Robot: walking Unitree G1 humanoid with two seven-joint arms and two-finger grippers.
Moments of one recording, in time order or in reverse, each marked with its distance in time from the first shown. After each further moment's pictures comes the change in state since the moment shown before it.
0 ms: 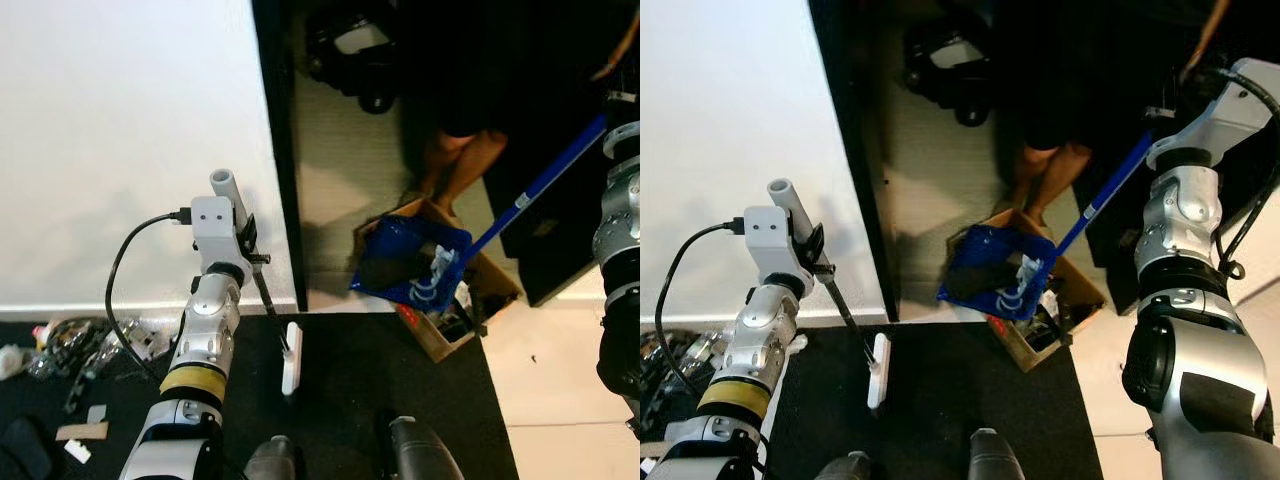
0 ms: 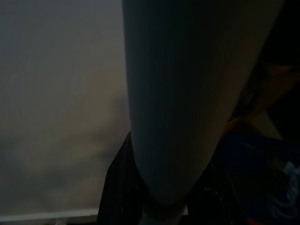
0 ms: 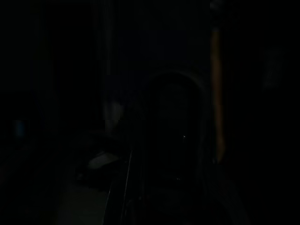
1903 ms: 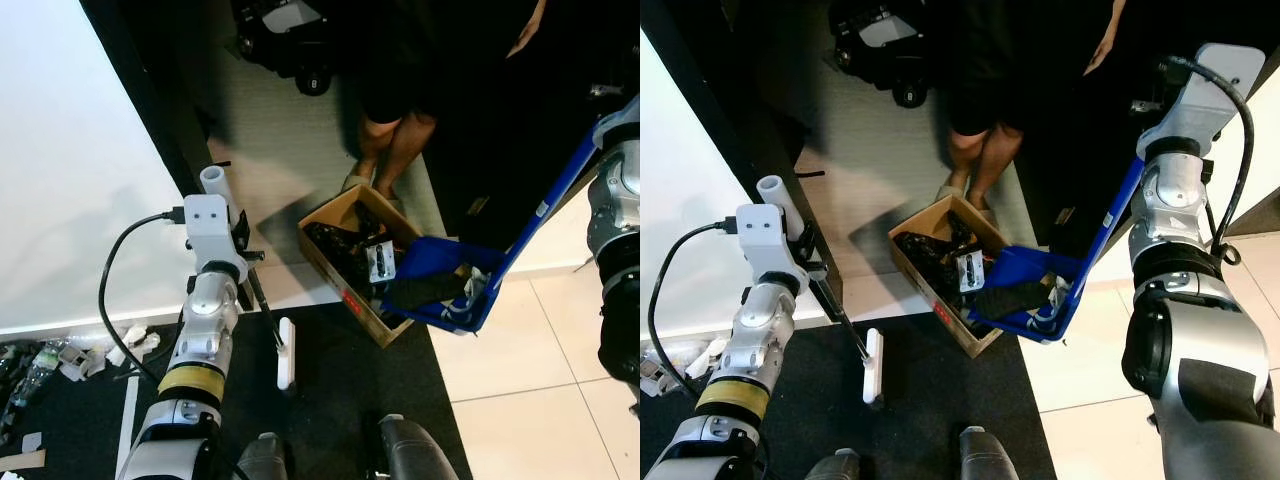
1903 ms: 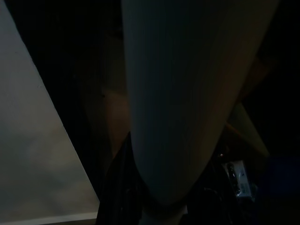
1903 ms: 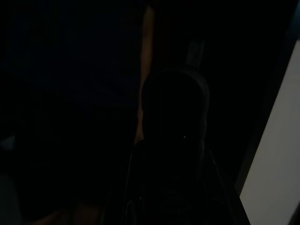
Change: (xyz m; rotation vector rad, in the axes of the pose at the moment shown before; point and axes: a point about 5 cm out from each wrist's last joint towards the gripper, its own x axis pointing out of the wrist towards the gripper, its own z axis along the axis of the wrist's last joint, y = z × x) left arm -0.002 0.006 0.003 0.008 -0.025 0.060; right arm 0.017 0.022 0.008 -0.174 0.006 -0.091
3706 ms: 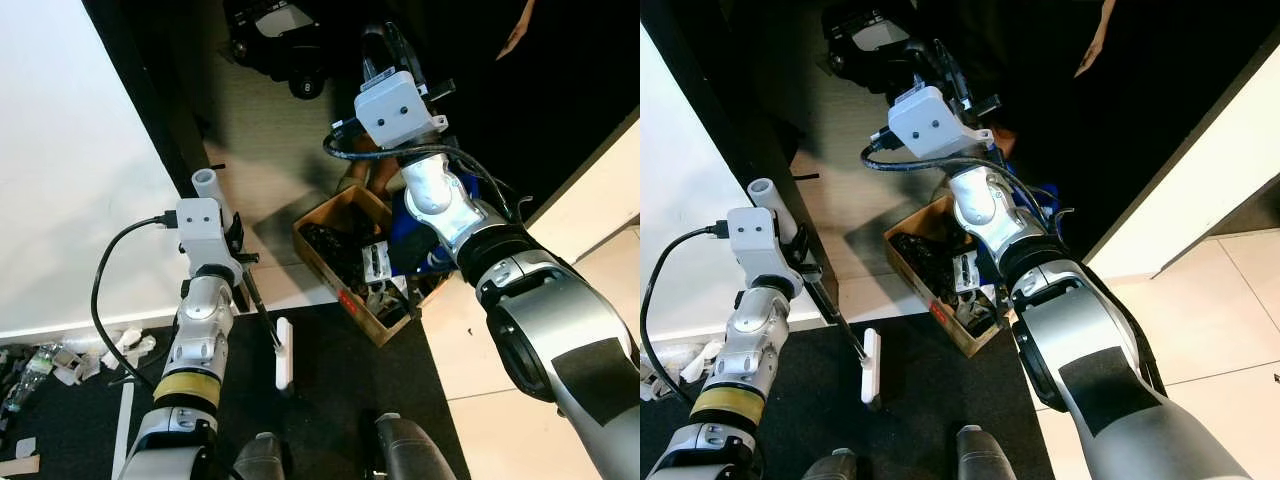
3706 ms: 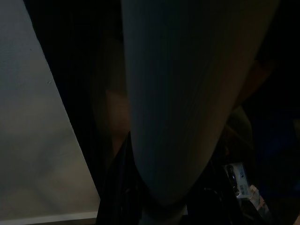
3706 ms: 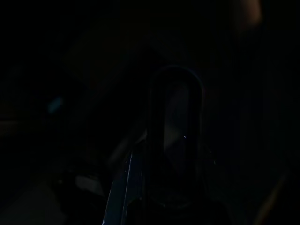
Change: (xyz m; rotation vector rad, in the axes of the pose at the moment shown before) left arm -0.004 0.005 0.000 -0.004 -0.002 0.025; right arm -0.093 0.208 0.025 -0.248 -0.504 0.647
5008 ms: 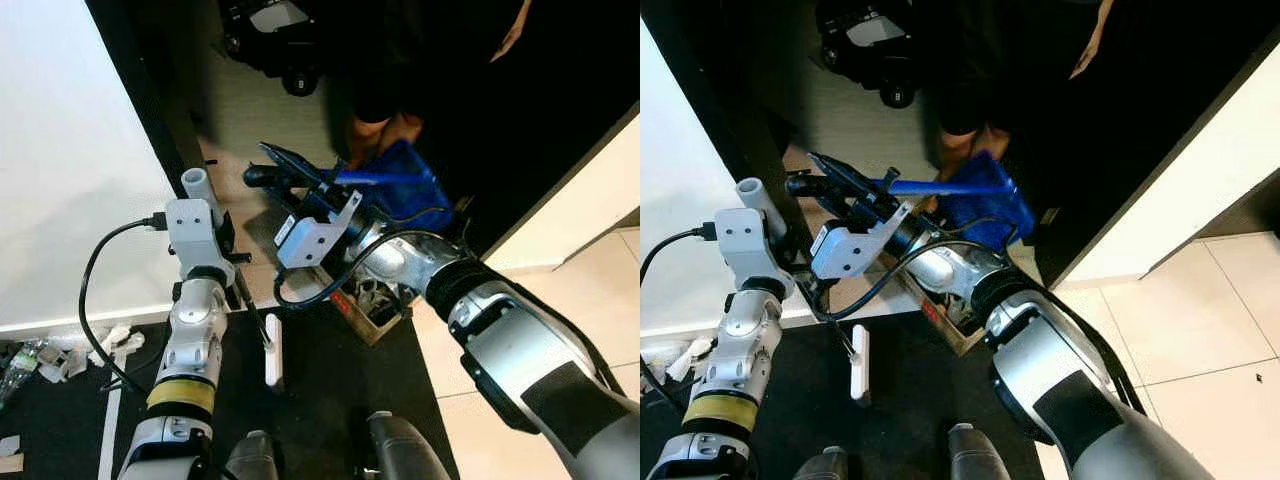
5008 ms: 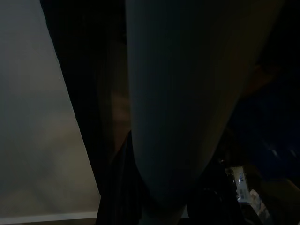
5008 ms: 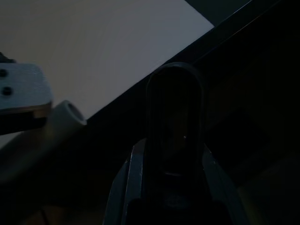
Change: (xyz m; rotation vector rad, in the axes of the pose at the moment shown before) left arm -0.006 0.004 0.003 0.004 -0.019 0.022; right arm -0.036 0.071 0.028 0.014 -0.248 0.415
